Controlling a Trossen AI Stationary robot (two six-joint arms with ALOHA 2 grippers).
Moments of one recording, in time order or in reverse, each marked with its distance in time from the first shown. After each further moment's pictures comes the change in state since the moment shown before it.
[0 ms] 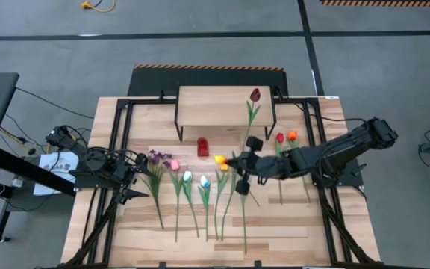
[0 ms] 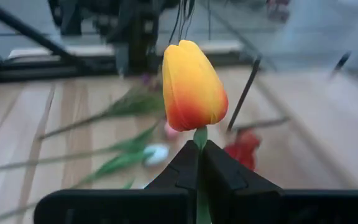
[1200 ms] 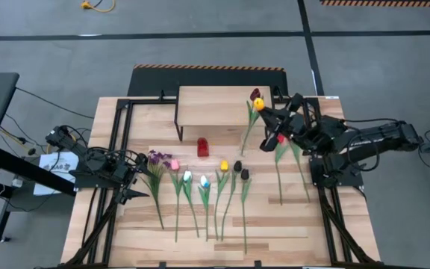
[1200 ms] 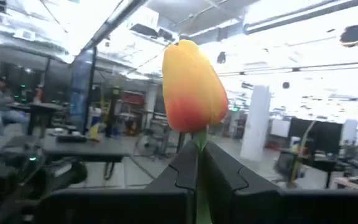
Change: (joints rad) left arm 0.000 0.000 0.000 0.000 0.000 0.000; right arm -0.210 -0.402 -0.257 0.720 -0.001 -0.556
